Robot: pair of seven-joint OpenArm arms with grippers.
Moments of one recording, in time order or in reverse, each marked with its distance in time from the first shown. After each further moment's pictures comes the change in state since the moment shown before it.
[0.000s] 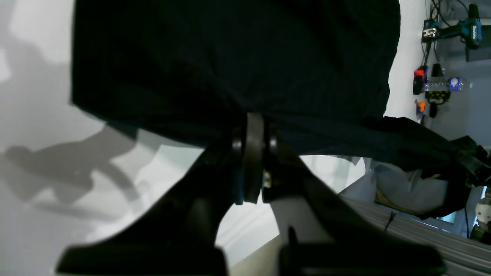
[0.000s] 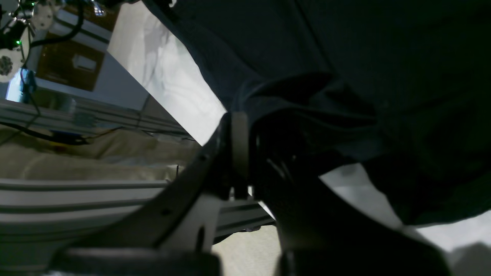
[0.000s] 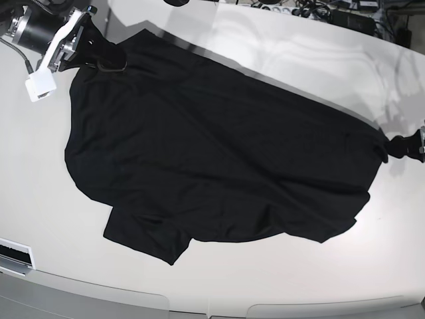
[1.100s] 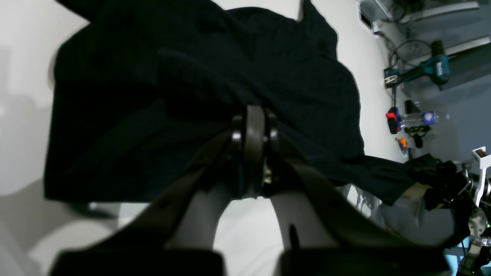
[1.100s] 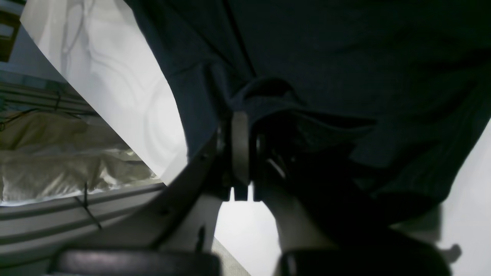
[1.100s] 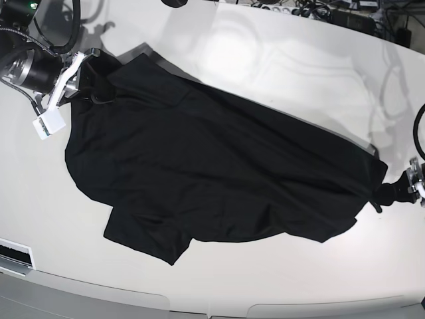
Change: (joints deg) left arm -6.2 5.9 0.0 2.5 2.5 0.0 -11.9; right arm 13.0 3.3 -4.9 -6.8 -16.9 0.0 0.0
